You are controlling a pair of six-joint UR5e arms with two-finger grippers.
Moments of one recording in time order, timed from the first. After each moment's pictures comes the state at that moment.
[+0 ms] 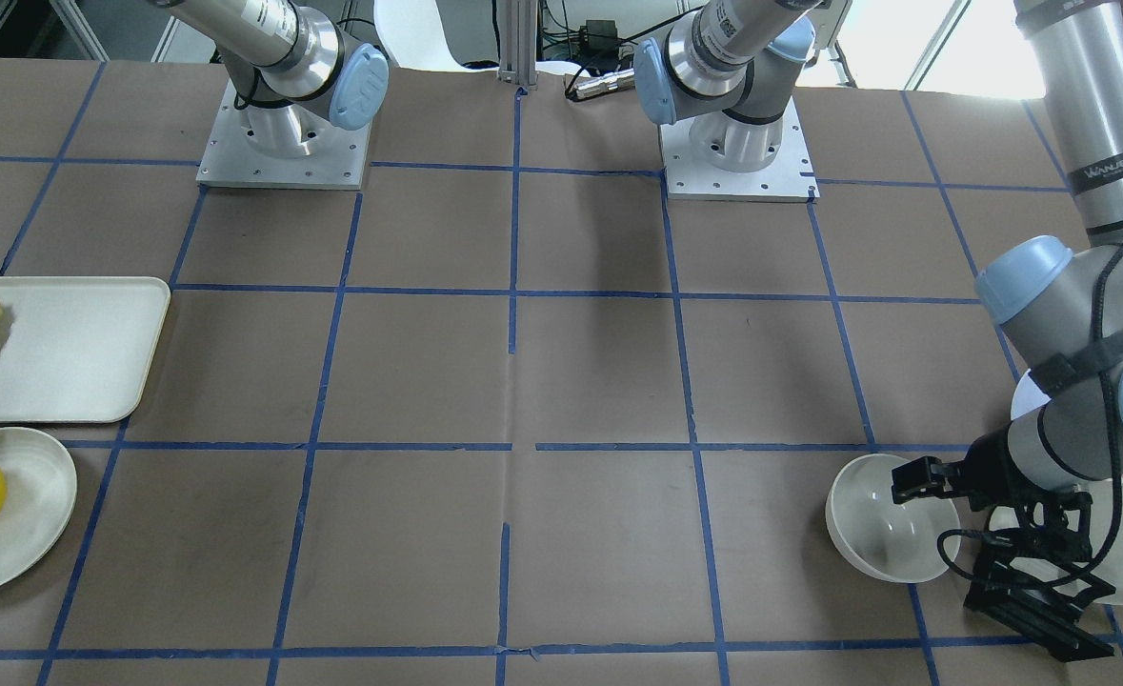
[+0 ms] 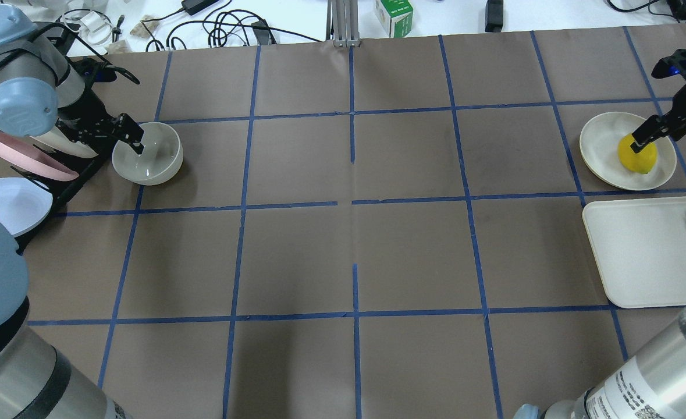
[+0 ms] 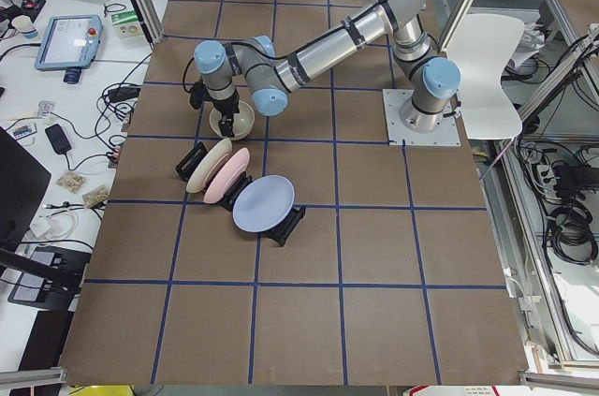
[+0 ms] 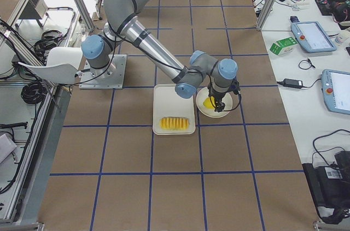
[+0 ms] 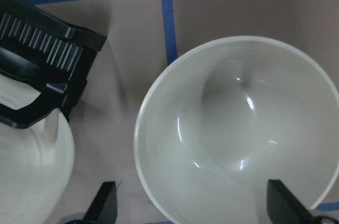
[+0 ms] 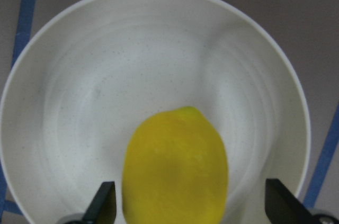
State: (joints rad) left arm -1.20 -2.11 -1.52 -1.16 1.56 0.46; right arm 1.00 -0.97 1.52 -2.10 -1.57 -0.84
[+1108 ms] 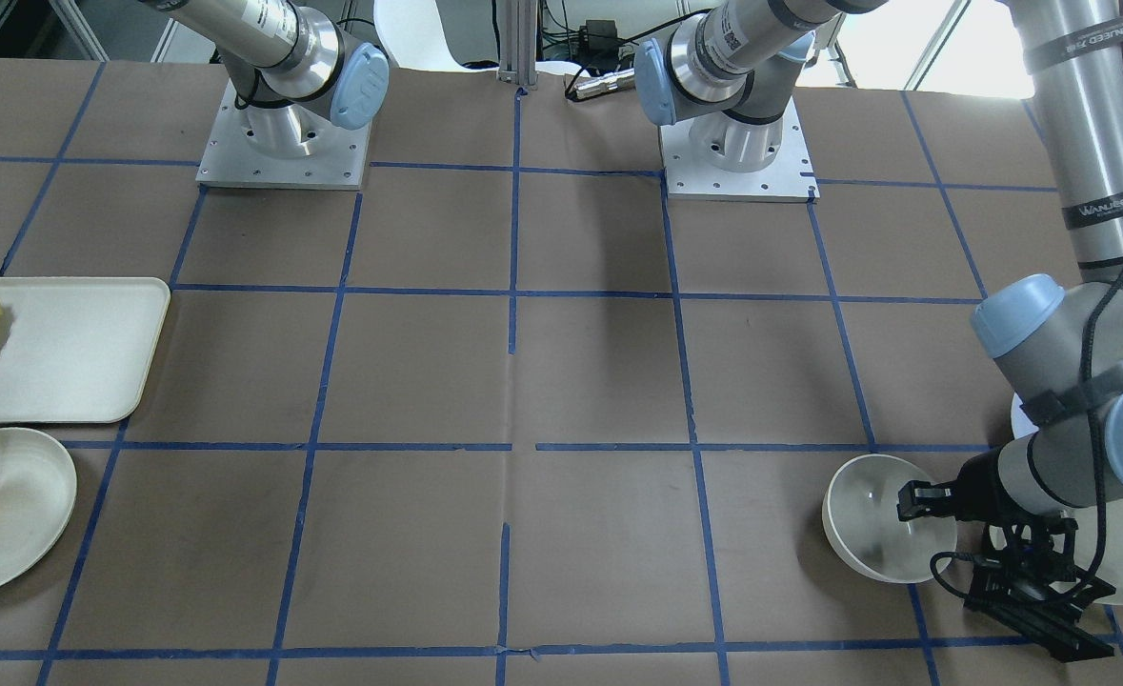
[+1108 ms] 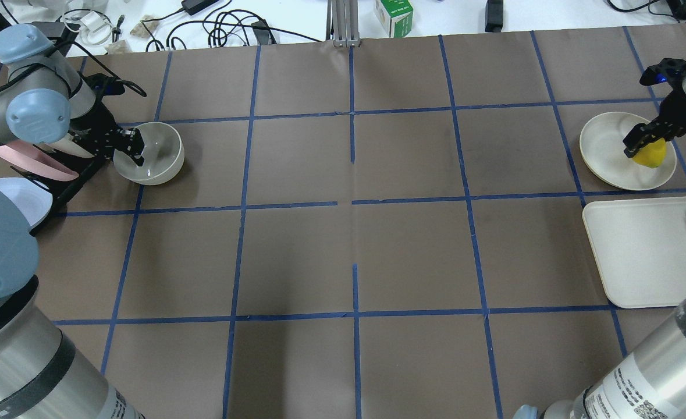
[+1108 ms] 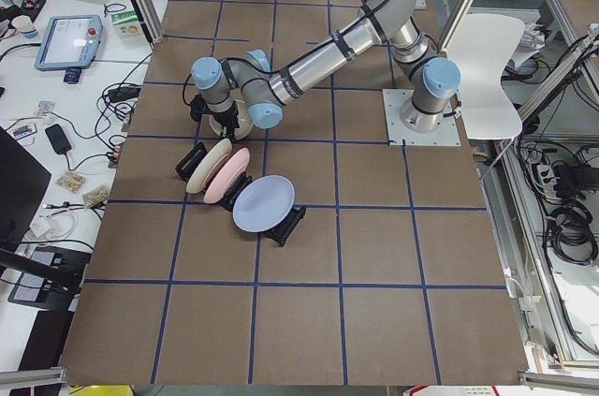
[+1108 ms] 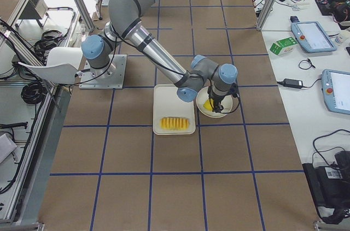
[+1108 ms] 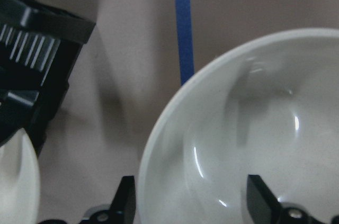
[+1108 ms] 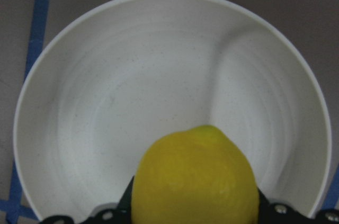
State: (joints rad) left arm -1.19 -2.17 -1.49 -1.14 1.56 0.45; right arm 1.01 -1.00 1.51 -2.04 -1.55 -0.82
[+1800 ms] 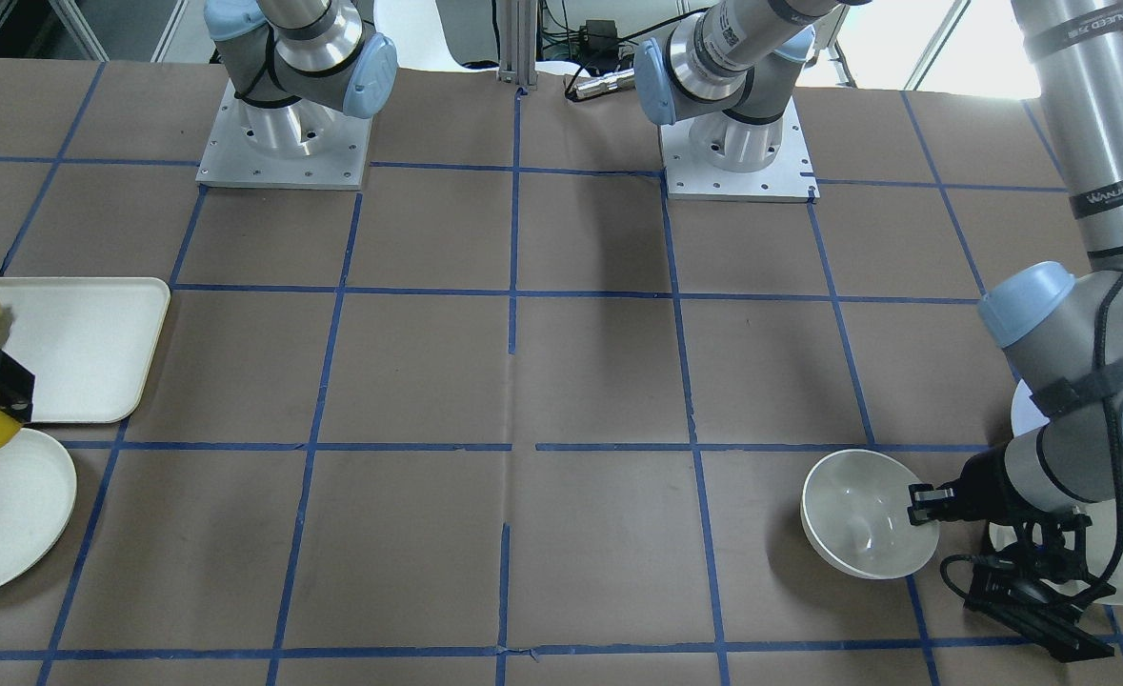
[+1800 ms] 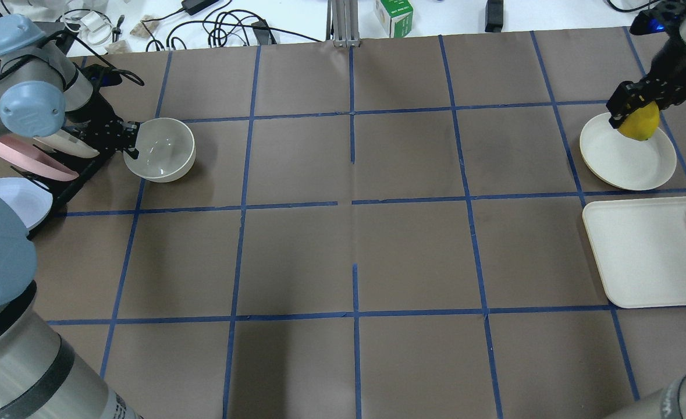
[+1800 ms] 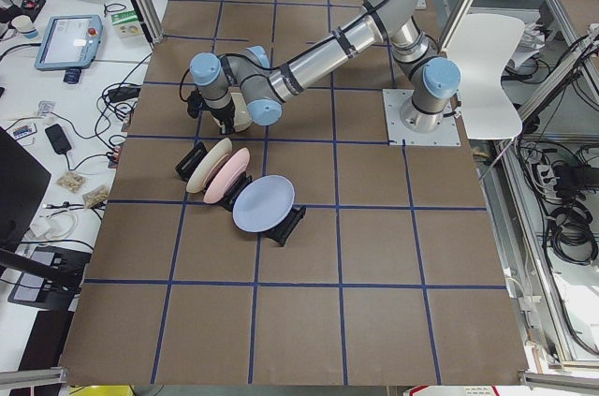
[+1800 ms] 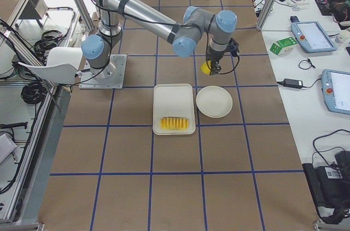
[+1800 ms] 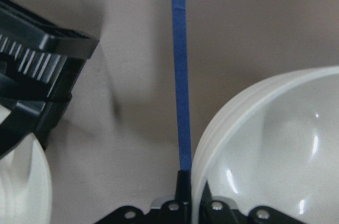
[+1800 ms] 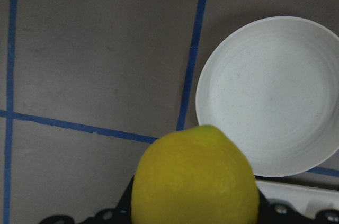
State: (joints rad) left arm -1.20 -2.13 -1.48 -1.19 1.49 0.38; right arm 1.18 -1.28 1.52 -1.77 -1.55 -0.57
